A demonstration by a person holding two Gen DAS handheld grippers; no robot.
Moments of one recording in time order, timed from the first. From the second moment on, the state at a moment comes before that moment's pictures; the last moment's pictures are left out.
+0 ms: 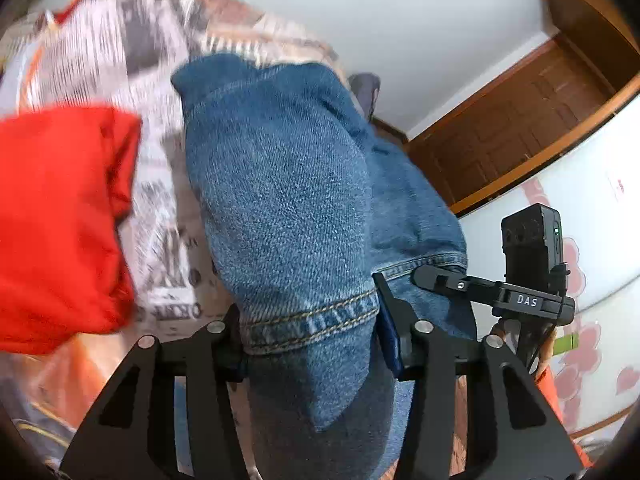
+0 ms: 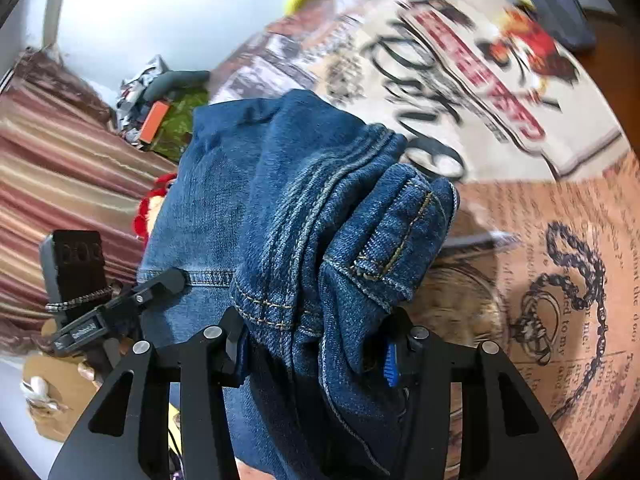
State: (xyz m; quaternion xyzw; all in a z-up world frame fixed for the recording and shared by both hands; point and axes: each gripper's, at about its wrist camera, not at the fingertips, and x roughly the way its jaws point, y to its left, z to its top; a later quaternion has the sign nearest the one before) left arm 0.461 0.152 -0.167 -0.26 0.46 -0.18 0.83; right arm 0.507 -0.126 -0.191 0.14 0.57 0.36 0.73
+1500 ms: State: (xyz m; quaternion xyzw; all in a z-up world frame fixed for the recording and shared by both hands) left arm 0.400 0.368 -0.200 -0.14 0.44 0.05 0.89; right arm 0.483 0.089 -0.199 -0.03 0.50 0.35 0.80
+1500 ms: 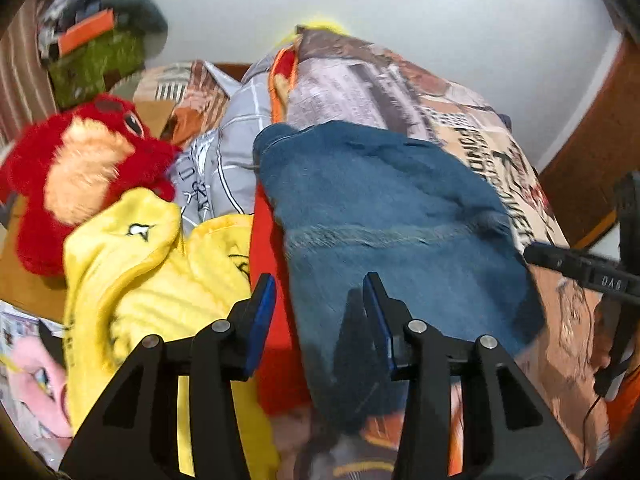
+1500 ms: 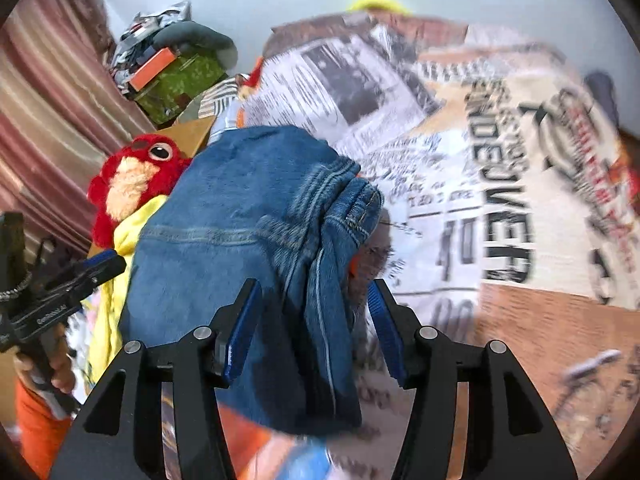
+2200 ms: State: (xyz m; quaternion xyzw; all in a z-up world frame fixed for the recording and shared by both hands) left arm 0.142 0.201 0.041 -0.02 0.13 0.09 0.99; right arm 0.248 -0.013 0.023 0.00 0.16 0.41 0.90
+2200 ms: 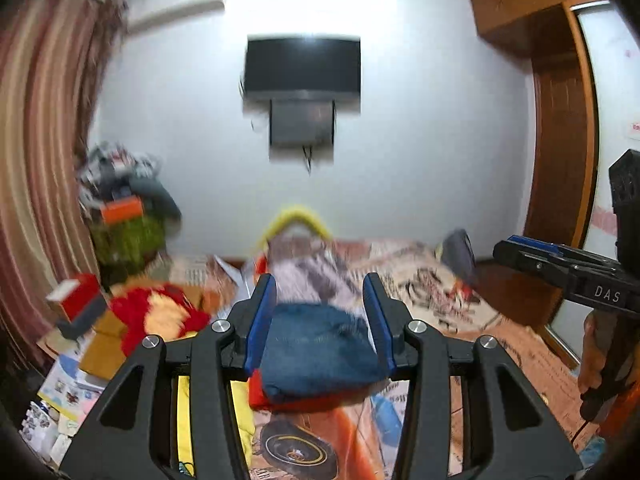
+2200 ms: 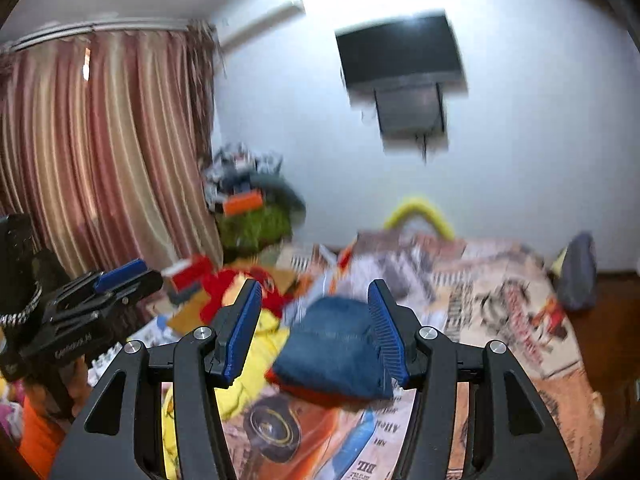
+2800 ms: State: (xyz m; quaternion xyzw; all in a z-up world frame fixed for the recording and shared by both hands) left arm 0.040 0.147 0.029 -0.03 0.04 0.17 0.98; right arm 0.170 -0.042 0.018 0.03 0.07 0.33 0.94
